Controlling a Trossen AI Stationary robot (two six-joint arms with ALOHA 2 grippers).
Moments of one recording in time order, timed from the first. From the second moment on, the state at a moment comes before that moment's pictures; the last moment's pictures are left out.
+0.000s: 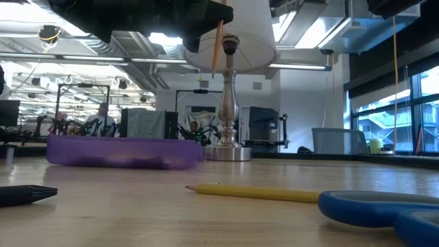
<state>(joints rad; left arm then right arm) -0.10 1.48 0.68 0.72 0.08 0.05 0.32 1.54 0.77 0.96 0.29 -0.21</state>
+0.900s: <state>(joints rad) -0.05 1.32 0.88 -0.57 -0.08 -0.17 0.33 1.37 0.77 0.27 0.11 0.16</state>
